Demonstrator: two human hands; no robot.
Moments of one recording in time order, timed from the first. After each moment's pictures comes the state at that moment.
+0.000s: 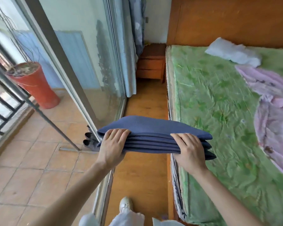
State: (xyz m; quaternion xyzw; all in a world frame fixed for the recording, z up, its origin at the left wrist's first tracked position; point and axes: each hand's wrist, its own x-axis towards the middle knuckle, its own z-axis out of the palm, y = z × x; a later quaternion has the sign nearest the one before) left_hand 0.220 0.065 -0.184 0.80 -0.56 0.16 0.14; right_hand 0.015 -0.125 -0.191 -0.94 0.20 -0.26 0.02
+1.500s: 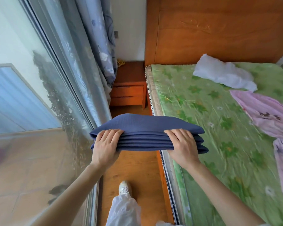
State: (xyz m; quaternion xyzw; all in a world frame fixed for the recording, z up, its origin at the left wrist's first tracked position) left_hand 0.648 -0.410 -0.196 0.76 -0.60 0.15 0.19; right_hand 0.420 -0.570 -0.183 -0.93 0.26 -0.26 -0.04
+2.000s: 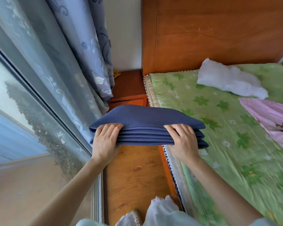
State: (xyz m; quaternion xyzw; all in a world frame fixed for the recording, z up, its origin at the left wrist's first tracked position) left_hand 0.837 -0.582 -0.187 0.73 -0.63 0.17 0.22; right_hand 0.596 -0.721 -0.182 -0.91 0.29 -0.29 -0.06
